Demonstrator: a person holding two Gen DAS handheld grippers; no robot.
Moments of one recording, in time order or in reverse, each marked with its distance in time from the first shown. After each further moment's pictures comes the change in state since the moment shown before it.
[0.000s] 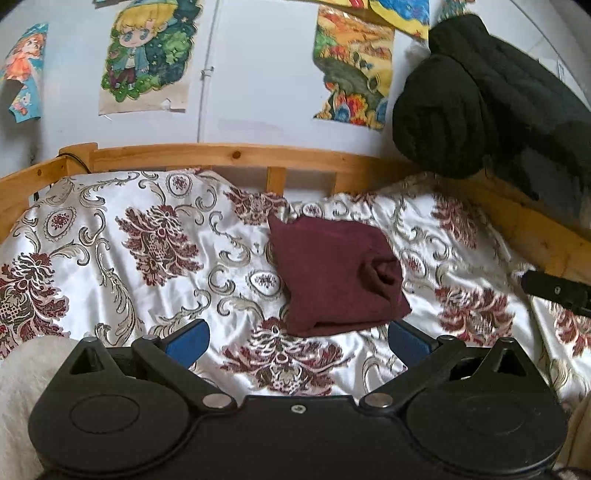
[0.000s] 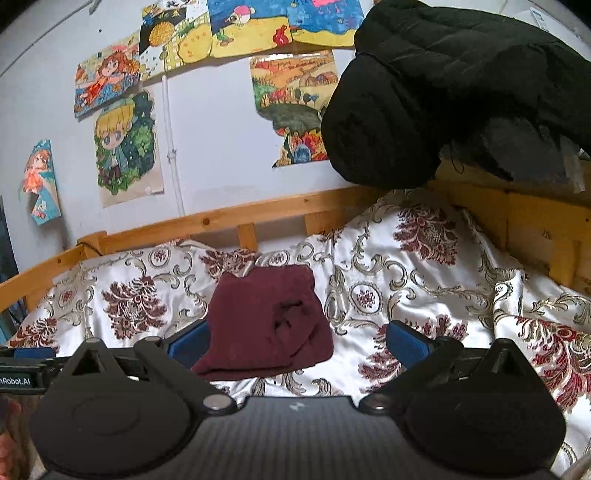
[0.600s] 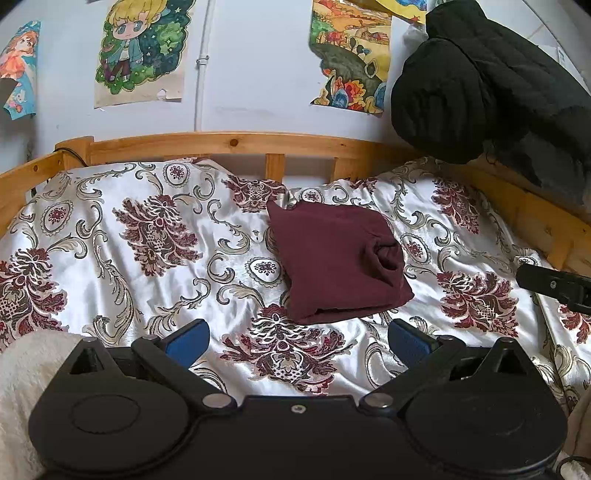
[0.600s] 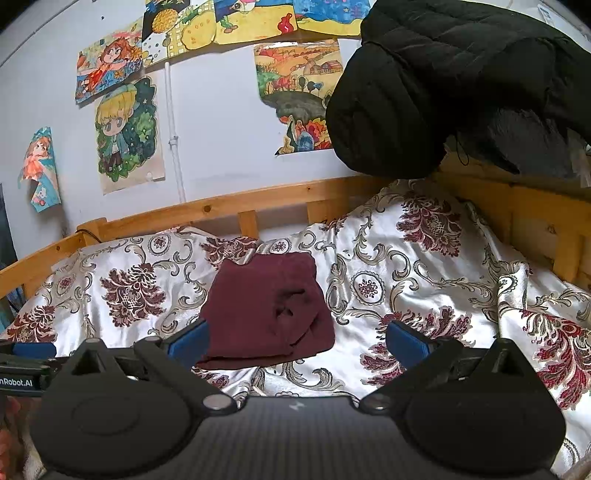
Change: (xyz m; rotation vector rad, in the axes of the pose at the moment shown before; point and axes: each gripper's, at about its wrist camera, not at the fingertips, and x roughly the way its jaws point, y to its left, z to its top) left arm 0.006 0.000 -0.003 0.014 0.035 0.002; right arm 0.006 0.004 -0.004 -0.019 0.028 -0.003
